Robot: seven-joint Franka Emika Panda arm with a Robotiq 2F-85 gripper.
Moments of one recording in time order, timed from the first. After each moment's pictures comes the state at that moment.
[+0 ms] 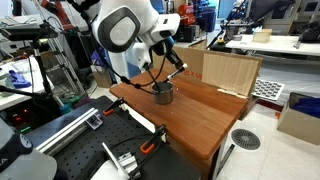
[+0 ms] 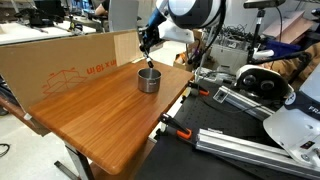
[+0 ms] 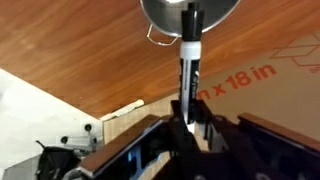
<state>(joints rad) 0.33 0.22 -0.29 -2.64 0.24 3.45 0.25</state>
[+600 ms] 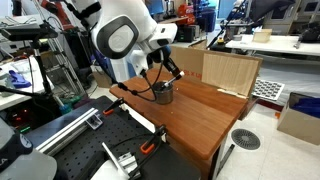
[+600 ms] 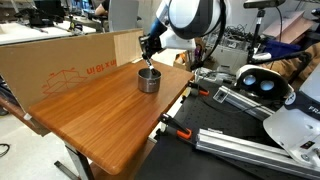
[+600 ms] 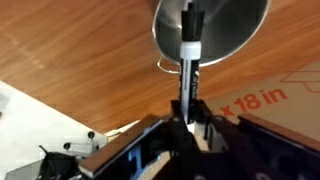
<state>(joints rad) 0.38 0.27 -0.33 -2.65 0.25 3.45 0.25</state>
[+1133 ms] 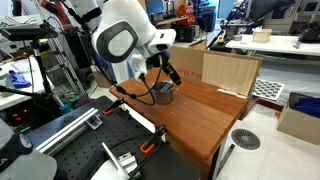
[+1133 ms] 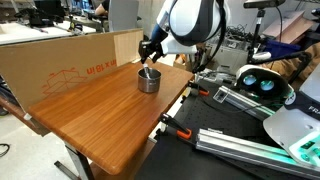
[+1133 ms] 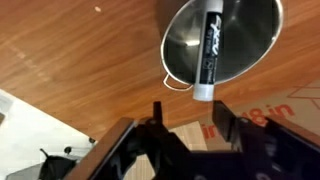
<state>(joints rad) 0.39 0.30 -0.33 -2.65 0.25 3.45 0.25</state>
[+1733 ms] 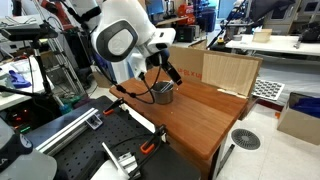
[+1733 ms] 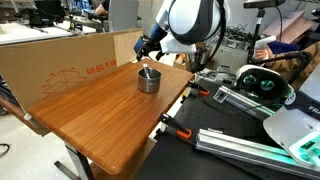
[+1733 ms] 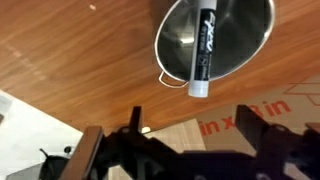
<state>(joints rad) 0.40 0.29 -0.33 -2.65 0.26 3.45 0.26</state>
